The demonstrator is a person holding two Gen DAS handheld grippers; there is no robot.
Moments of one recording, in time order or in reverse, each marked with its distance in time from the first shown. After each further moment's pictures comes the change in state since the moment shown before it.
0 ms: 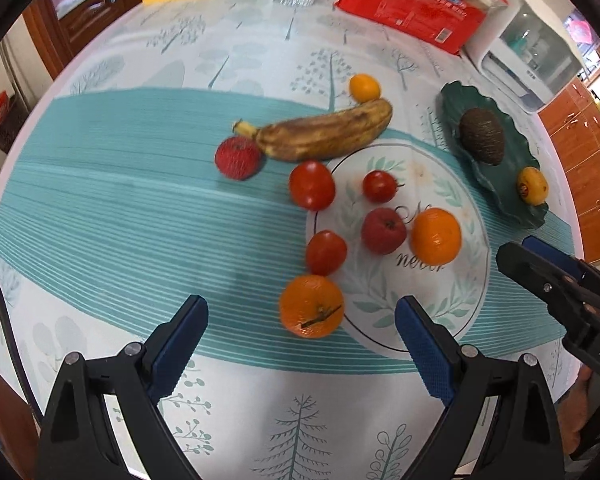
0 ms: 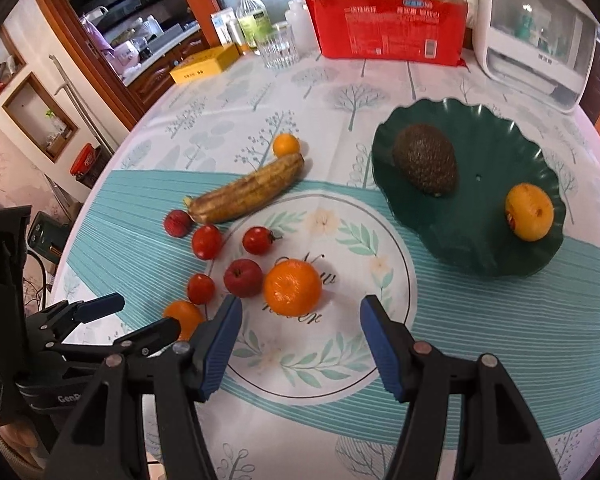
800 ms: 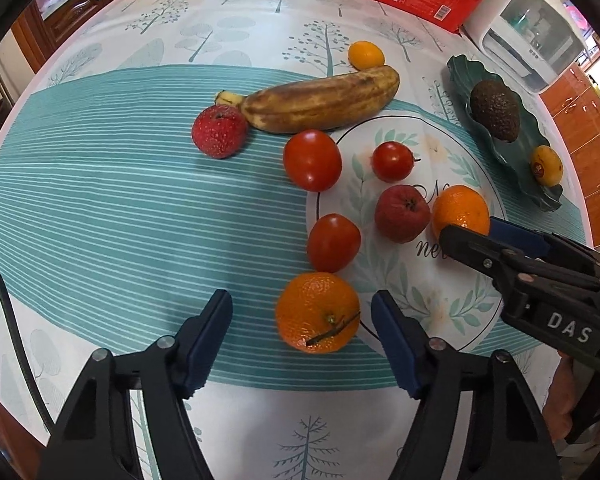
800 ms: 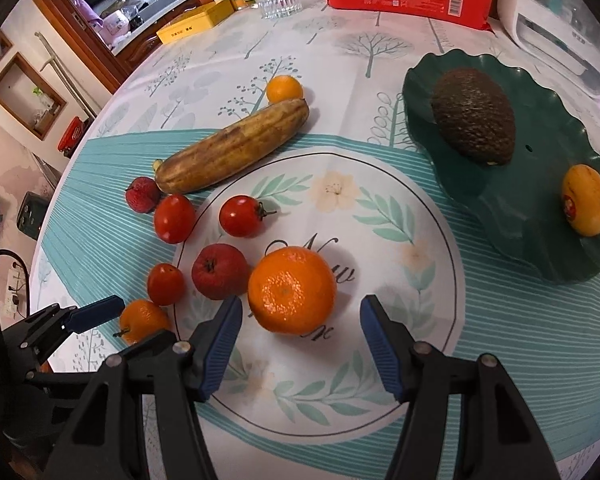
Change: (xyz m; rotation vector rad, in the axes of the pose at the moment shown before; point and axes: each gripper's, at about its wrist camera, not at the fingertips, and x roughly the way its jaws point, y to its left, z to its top) left arm 0.034 0.000 0.000 0.039 0.029 -0.003; right arm 0.066 0.008 0.006 -0.030 0.106 -0.023
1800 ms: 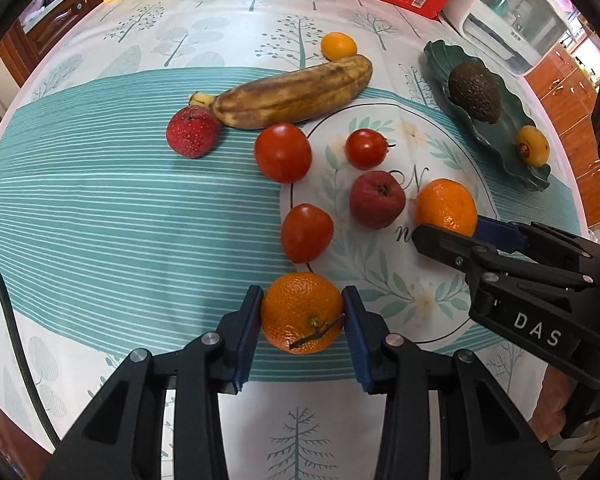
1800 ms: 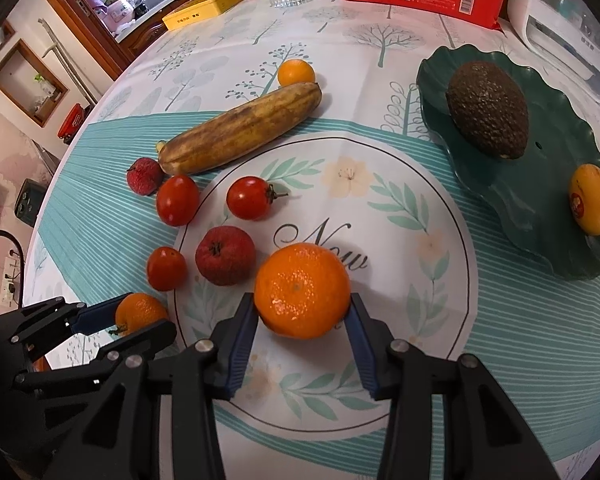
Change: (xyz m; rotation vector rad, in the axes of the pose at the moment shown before) left arm -0.002 -0.014 -0.005 0.064 0.011 -0.024; right arm 0.001 0.006 -0.007 -0.022 0.019 0.000
